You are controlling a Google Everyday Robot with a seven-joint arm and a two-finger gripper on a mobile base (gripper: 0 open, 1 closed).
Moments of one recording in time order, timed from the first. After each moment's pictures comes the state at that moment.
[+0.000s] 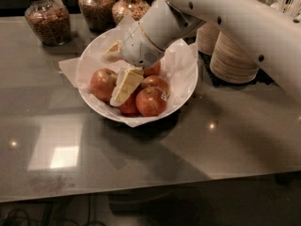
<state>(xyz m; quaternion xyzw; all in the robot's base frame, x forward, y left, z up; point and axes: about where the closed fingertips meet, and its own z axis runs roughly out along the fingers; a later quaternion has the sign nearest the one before) 0.536 0.086 0.909 -0.76 0.52 0.23 0.30</state>
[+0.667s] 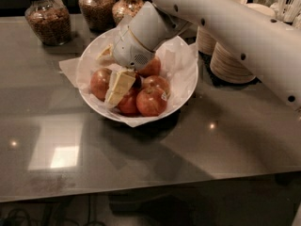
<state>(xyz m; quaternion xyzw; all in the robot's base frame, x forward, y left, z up) 0.538 0.104 0.897 -0.77 0.52 0.23 0.28</state>
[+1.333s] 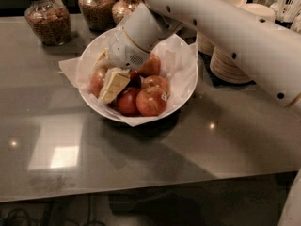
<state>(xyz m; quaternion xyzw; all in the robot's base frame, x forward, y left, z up) 0.541 0.112 0.892 -0.78 0.52 0.23 0.27</state>
